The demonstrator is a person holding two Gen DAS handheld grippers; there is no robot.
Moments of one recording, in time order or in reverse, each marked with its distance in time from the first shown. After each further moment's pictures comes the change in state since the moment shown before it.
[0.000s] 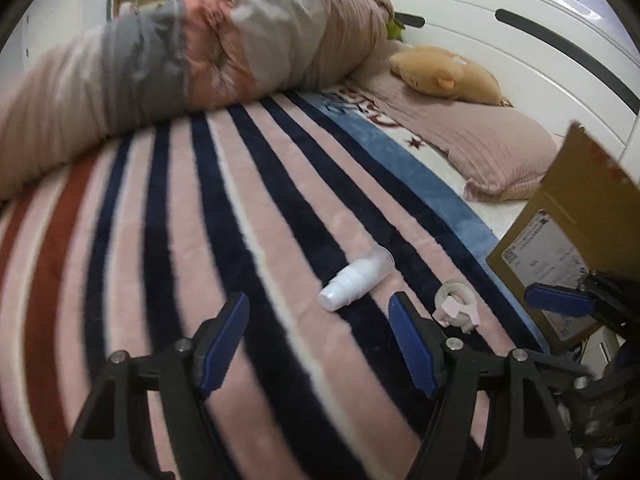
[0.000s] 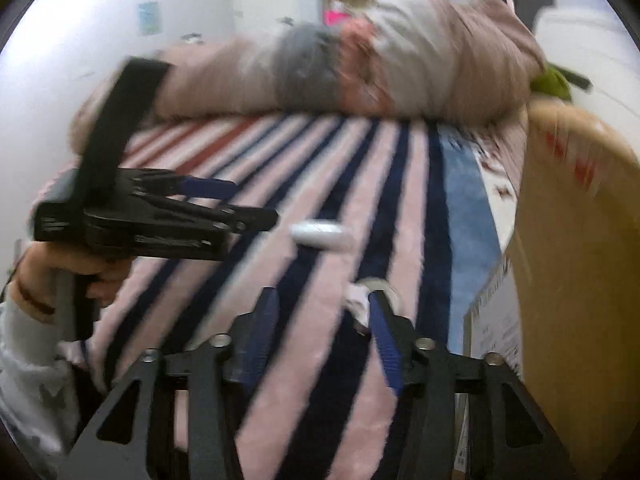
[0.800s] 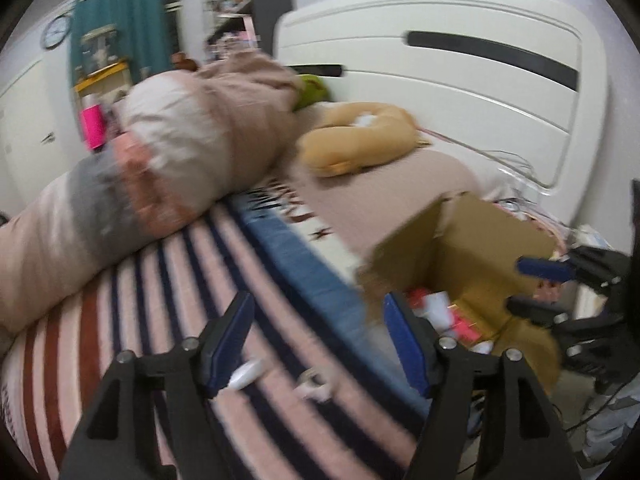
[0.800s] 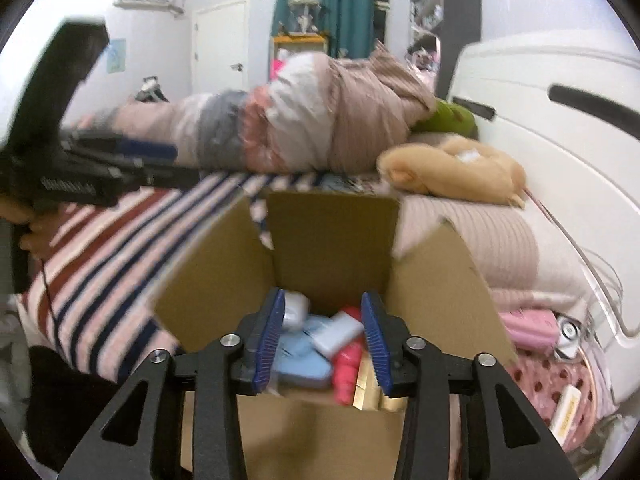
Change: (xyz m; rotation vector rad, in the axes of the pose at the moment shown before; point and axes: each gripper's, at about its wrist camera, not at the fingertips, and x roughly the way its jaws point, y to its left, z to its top) left arm -0.124 -0.153 0.075 0.217 -0.164 0.056; right arm -0.166 -0.117 -0.017 -0.003 -0.209 -0.129
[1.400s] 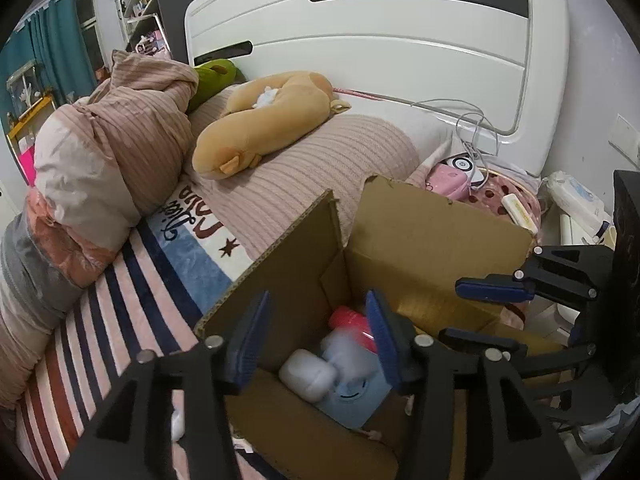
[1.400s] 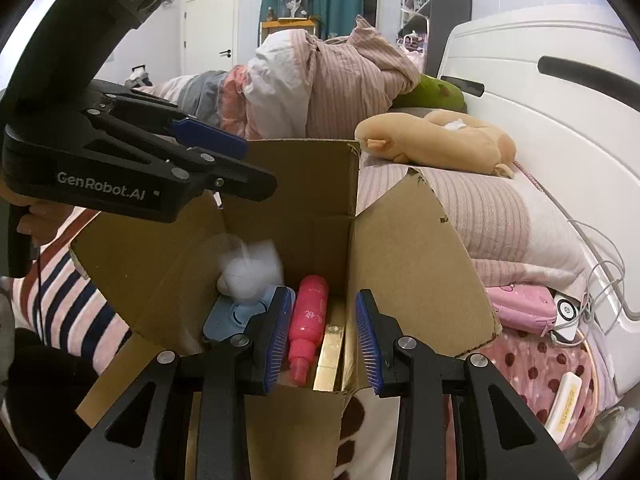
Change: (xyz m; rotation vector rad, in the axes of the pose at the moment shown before) left arm 0.080 -0.118 0.043 0.233 0.108 -0.147; right arm 0.023 -0.046 -0.033 0.019 0.078 -0.038
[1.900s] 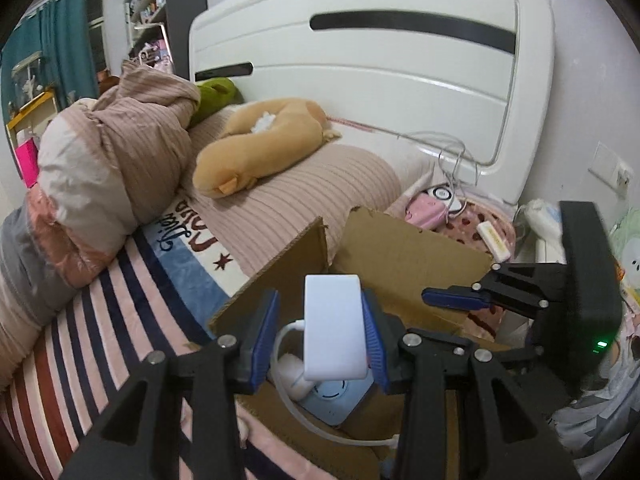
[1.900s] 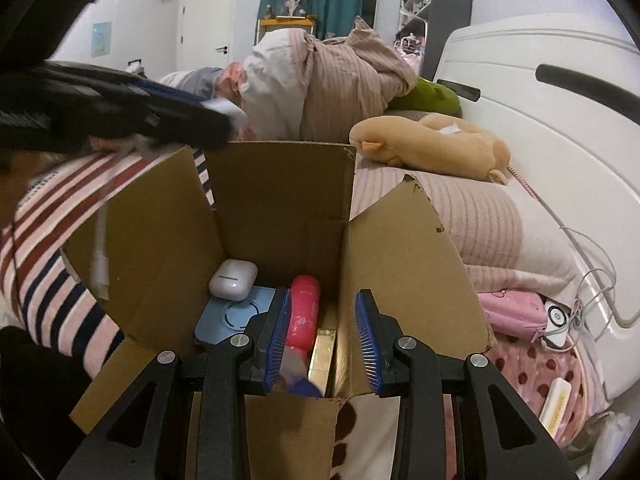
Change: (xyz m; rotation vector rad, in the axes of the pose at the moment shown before) left arm -0.034 0.001 0.003 -0.039 -0.070 -0.063; right arm 0.000 0.000 0.002 -0.017 -0.002 -0.031
